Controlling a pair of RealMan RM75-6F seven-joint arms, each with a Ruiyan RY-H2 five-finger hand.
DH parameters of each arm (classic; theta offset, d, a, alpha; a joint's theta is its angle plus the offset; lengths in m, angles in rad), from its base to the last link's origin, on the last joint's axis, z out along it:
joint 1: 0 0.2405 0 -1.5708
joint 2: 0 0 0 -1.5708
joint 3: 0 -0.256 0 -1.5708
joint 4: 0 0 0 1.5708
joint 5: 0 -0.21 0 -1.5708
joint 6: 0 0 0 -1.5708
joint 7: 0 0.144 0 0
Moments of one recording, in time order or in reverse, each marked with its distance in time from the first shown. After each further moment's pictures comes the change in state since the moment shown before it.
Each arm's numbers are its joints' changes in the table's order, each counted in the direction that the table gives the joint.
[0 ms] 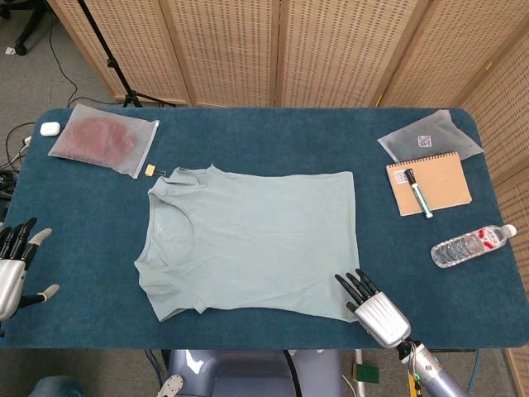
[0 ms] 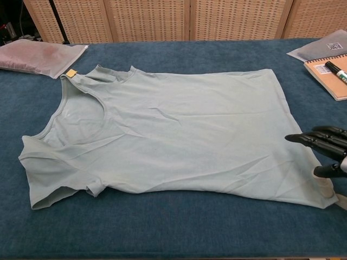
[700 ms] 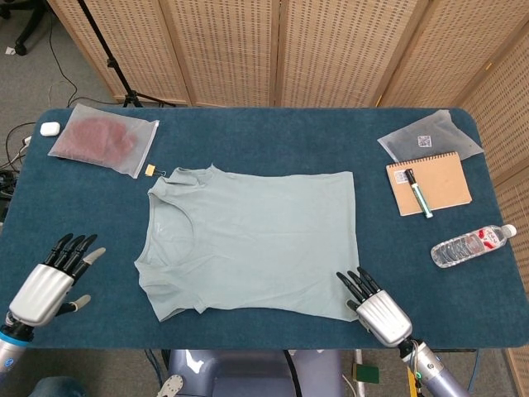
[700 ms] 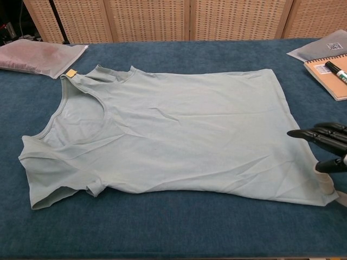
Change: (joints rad) left arm -0.090 -0.199 -0.098 -0.458 -0.369 -0.086 -0.190; right arm 0.007 0.006 0.005 0.002 -0.016 -0.014 0.054
